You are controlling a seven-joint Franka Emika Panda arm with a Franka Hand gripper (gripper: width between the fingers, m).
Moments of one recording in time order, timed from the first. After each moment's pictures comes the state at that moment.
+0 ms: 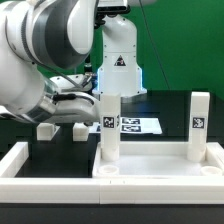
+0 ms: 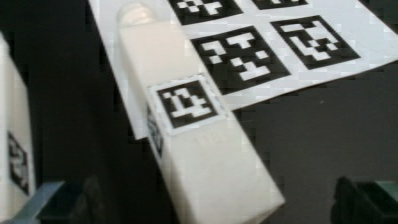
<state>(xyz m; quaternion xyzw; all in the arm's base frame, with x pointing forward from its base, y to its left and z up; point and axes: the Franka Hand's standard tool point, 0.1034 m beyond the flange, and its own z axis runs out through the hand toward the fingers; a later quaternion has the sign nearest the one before) 0.419 -0.122 0.026 -0.87 0.17 0.42 0.17</state>
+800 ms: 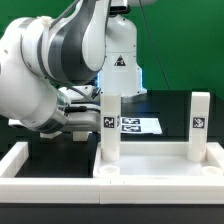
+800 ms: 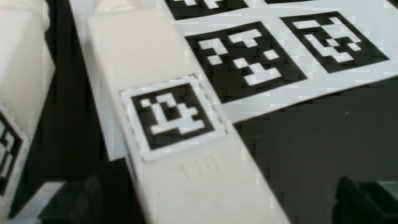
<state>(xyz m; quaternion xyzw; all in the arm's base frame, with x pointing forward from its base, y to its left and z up) 0.403 -0.110 0.005 -0.87 0.17 0.43 0.17</state>
